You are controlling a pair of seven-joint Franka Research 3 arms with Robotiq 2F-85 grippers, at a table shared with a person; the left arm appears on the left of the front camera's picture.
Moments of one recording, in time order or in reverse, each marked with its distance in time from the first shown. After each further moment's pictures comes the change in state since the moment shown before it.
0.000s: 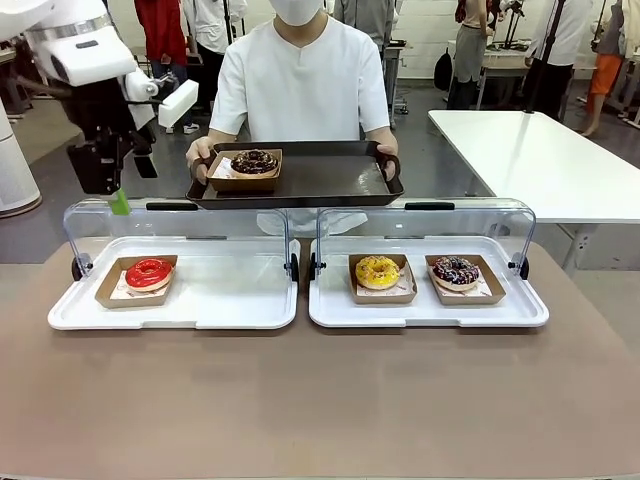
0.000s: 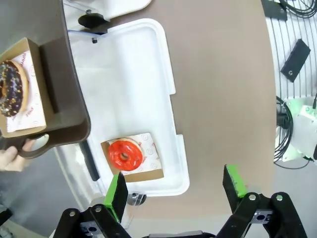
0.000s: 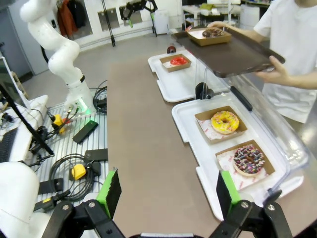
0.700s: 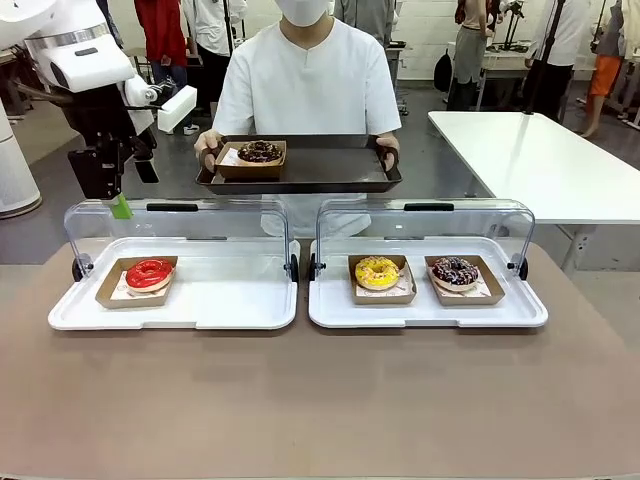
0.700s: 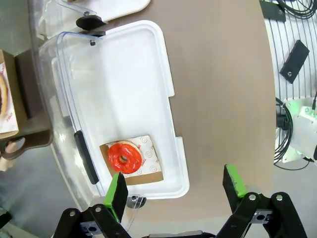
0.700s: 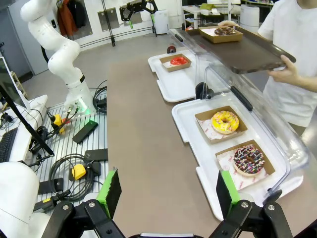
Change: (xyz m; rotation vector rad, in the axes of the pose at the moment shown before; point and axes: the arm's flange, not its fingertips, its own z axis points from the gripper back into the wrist) left arm -0.001 0.001 -0.002 -0.006 -0.011 -0.009; right arm 0.000 0.000 0.000 0.000 0.000 0.000
